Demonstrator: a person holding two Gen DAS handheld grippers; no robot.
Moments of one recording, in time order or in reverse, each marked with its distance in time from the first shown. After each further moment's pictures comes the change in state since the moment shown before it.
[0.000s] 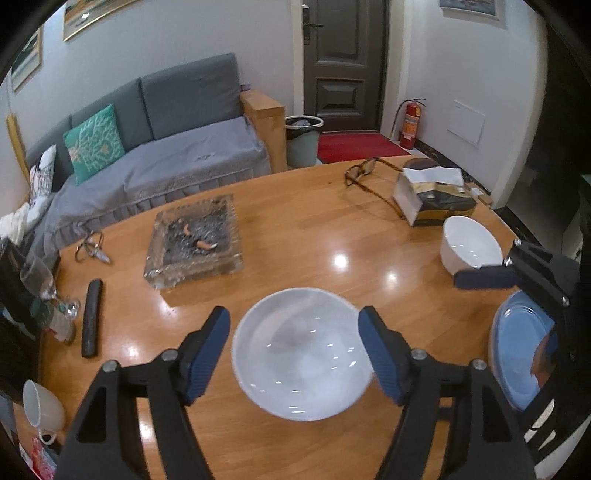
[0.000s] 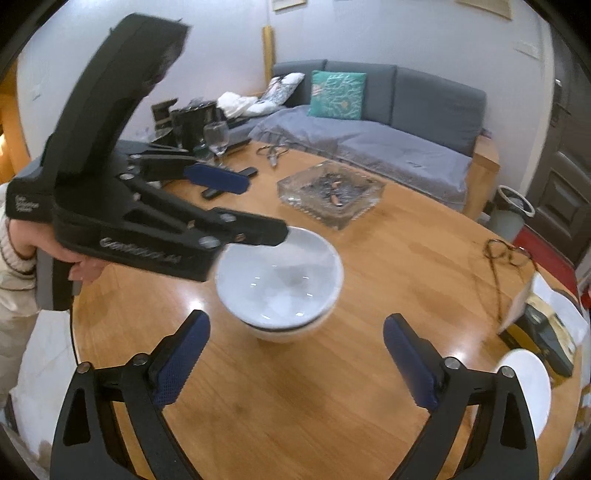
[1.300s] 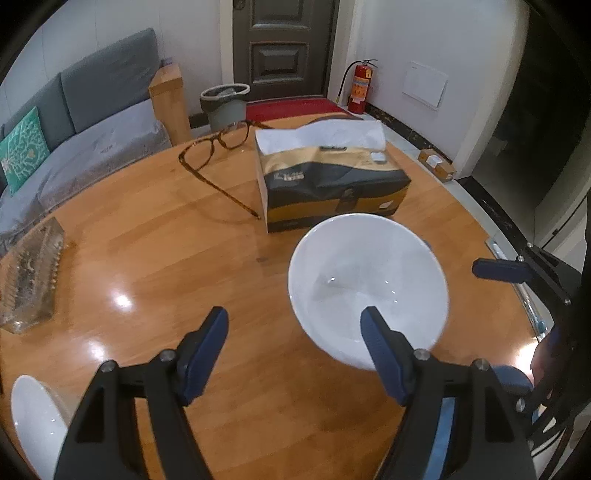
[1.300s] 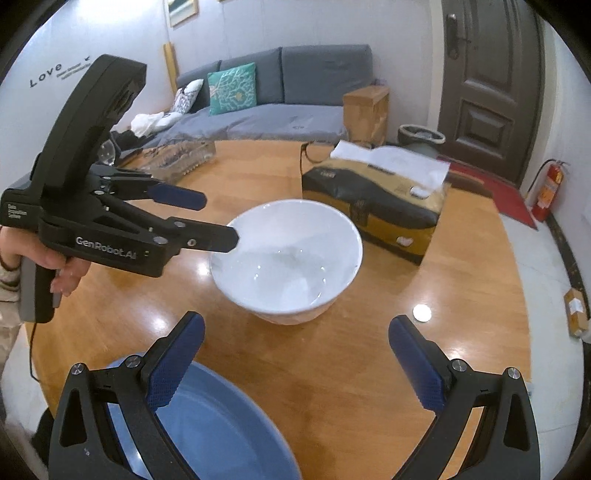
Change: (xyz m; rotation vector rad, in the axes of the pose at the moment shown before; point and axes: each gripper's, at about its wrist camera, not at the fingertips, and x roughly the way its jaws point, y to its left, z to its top) left arm 0.153 -0.200 0.060 0.047 0.141 -0.163; right arm -0.077 -0.205 -0.150 0.249 0.023 -0.153
